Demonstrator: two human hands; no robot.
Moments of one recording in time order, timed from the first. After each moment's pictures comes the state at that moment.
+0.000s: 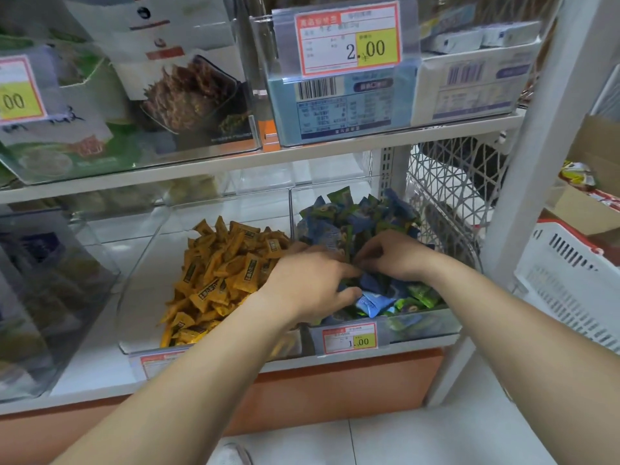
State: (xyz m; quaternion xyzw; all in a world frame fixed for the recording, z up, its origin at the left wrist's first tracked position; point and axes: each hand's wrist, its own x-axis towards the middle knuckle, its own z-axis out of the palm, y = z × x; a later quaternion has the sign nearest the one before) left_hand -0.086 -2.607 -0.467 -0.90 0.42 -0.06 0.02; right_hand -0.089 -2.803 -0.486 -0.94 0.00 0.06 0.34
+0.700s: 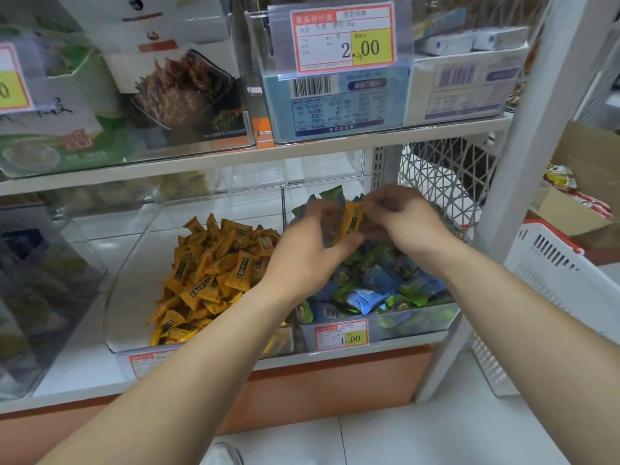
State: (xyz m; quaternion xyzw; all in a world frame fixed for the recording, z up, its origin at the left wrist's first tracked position) left_hand -0.084 -2.617 -0.459 -0.86 0.30 -0.09 -0.41; right_hand -0.118 -2.792 -0.438 -0.74 0.03 -0.14 0.66
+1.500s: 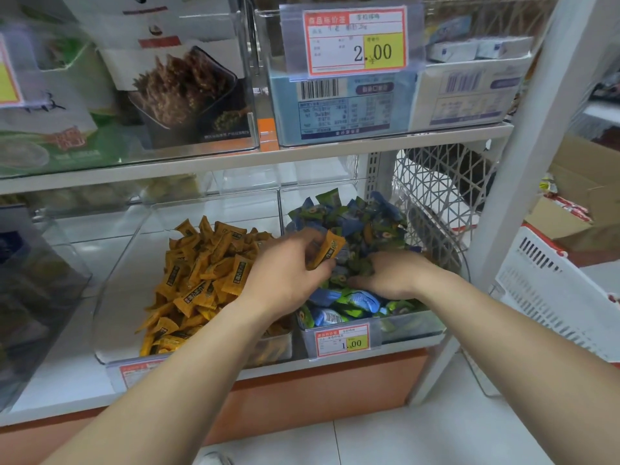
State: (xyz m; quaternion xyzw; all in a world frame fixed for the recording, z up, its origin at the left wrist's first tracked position) left_hand -0.069 -2.590 -0.478 -0.88 0.34 -0.11 -0.30; right_hand -0.109 -2.793 -0.483 -0.98 0.07 0.14 0.09
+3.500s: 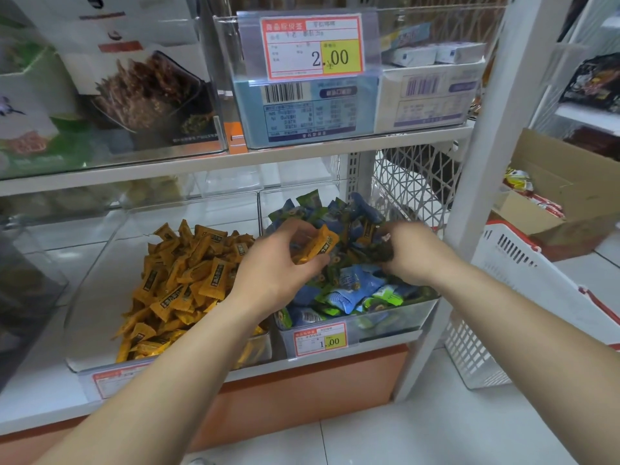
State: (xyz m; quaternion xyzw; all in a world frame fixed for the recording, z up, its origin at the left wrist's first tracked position) left_hand -0.085 -2.604 -0.464 -0.87 0.30 -0.08 -0.37; right_hand -0.140 -2.833 -0.453 -0.98 0.12 -0.02 0.13
